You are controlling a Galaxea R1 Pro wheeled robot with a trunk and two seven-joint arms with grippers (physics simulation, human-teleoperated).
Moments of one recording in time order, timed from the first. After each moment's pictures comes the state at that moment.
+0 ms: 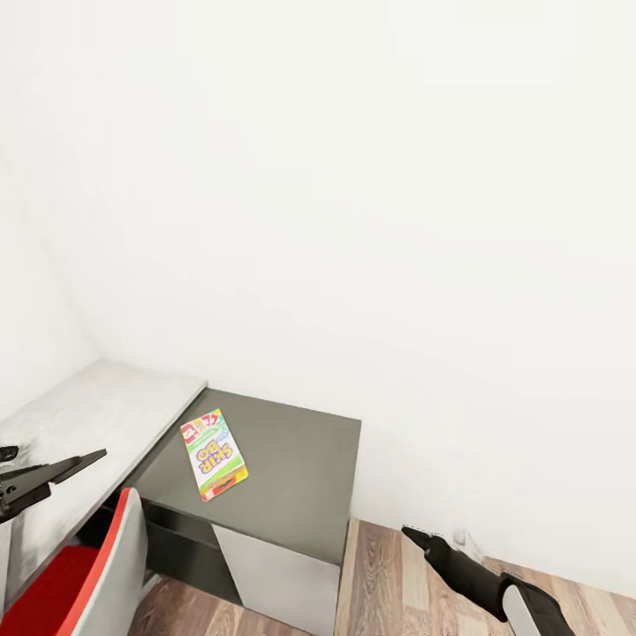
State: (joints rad) left arm -0.21 0.45 0.59 -1.43 0.42 0.96 -1.57; right arm -0.35 -0.05 -0.42 -0.68 -0.31 0.56 0.69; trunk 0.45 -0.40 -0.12
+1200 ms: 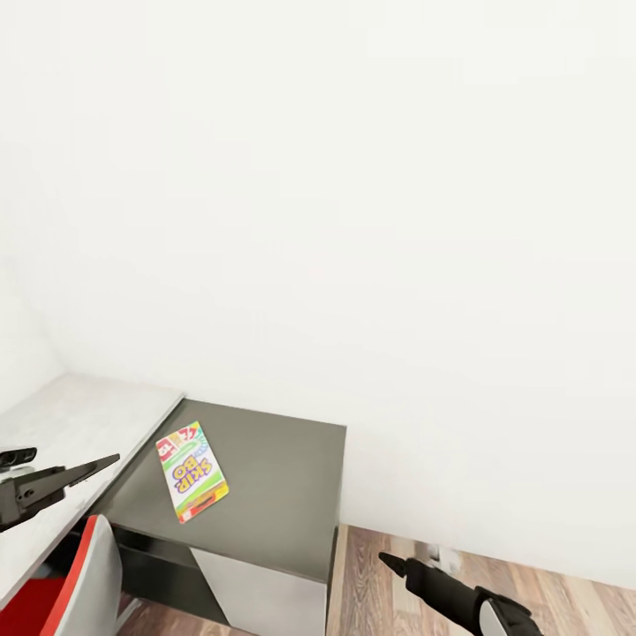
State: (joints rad) left arm -0.21 0.45 0.54 -1.43 0.41 0.94 -1.57; right arm -0.33 -0.04 -0.23 -0.62 -0.26 0.40 0.69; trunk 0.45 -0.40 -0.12
